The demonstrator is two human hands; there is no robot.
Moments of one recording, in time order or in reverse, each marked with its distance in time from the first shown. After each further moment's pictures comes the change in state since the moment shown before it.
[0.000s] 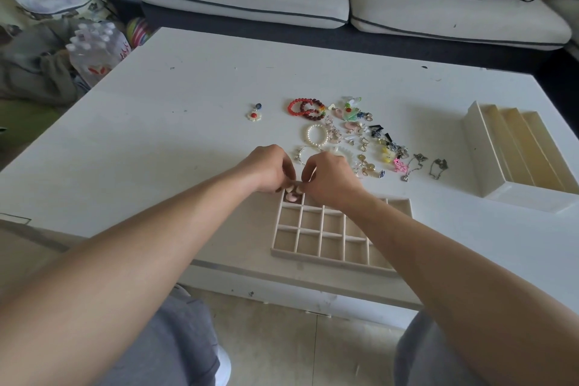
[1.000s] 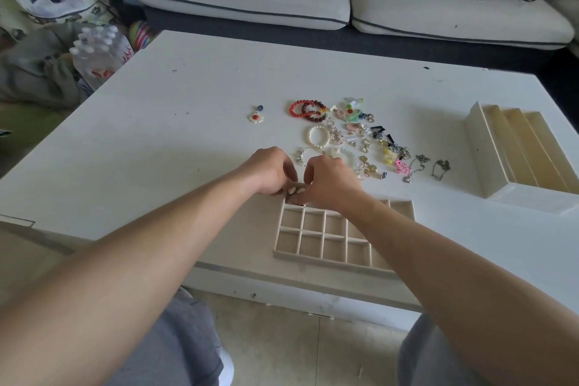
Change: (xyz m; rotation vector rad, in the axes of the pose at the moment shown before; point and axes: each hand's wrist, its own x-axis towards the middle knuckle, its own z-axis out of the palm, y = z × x) left_hand -0.004 0.001 -0.003 -0.034 -0.013 0.008; right_hand -0.005 -0.008 -0.003 -0.090 -0.058 -0.005
